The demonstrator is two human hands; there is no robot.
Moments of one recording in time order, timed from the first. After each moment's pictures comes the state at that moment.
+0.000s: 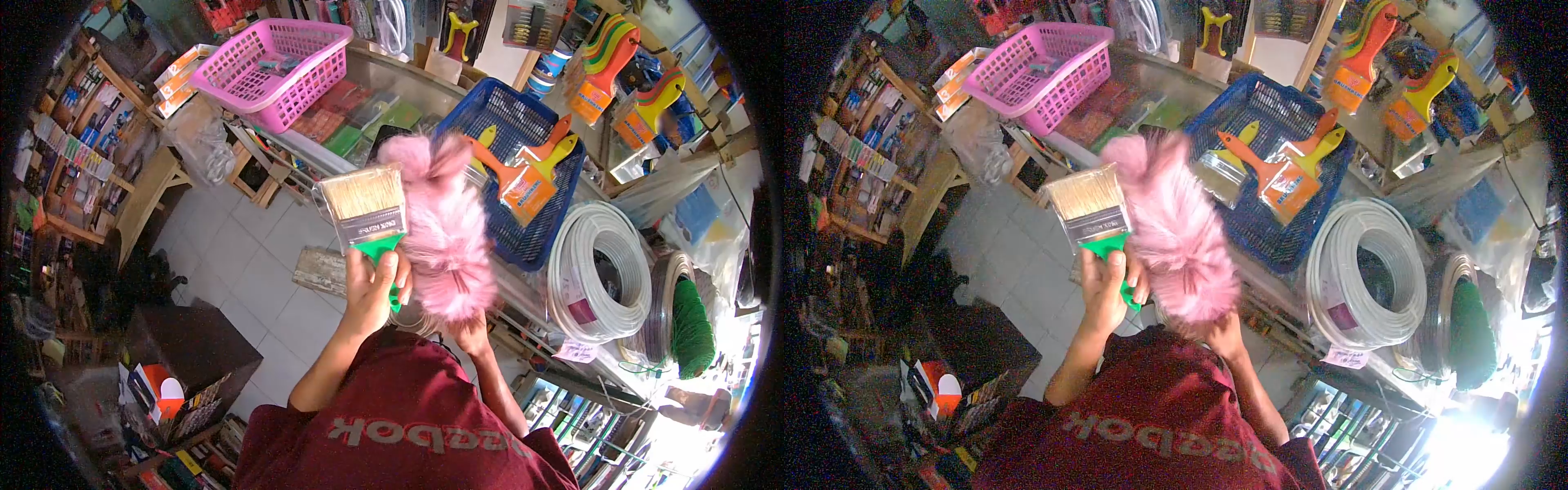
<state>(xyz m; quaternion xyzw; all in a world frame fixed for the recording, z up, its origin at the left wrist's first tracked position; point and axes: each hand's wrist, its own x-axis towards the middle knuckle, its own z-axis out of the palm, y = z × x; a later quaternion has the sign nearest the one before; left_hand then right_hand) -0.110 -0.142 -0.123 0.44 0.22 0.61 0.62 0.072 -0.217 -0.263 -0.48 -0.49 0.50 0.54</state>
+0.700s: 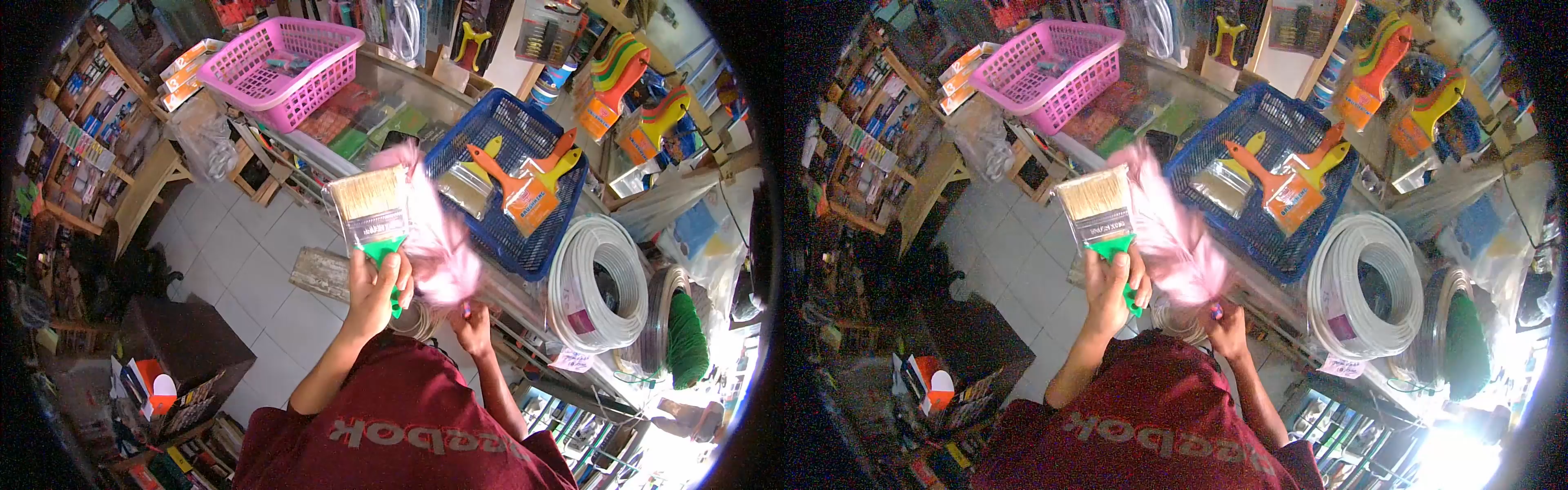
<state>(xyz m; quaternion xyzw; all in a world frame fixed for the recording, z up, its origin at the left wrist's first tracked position) -0.117 -0.138 -0.127 0.42 0.22 0.61 0.63 0.086 -0.202 -0.247 -0.56 -0.58 0.43 0.41</state>
